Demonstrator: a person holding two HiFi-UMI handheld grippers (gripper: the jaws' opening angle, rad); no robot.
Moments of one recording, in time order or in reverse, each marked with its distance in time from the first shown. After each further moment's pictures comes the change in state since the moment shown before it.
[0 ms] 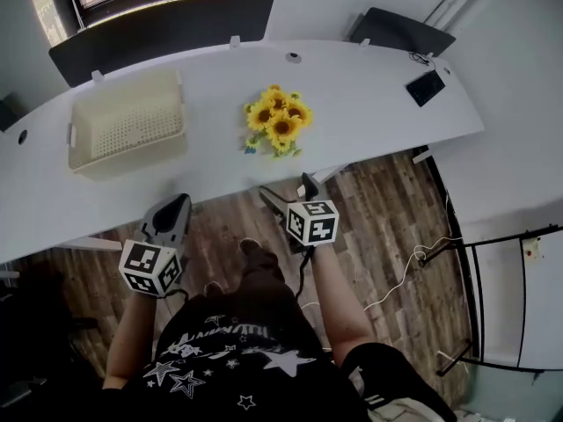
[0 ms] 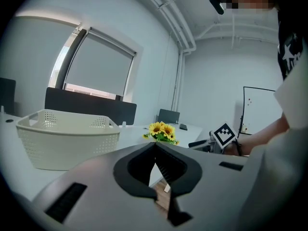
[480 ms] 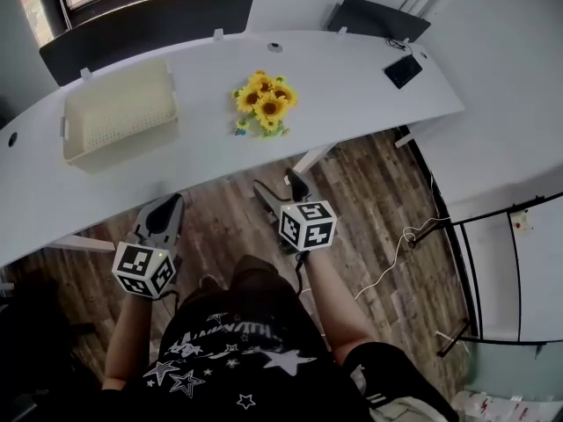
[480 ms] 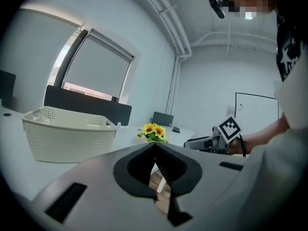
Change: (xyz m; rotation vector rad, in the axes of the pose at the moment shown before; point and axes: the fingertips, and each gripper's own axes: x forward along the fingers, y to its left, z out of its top) left arm -0.042 -0.019 -0.009 -0.016 -0.034 -0.082; right arm -0.065 0.053 0.009 0.008 -0.089 -0.030
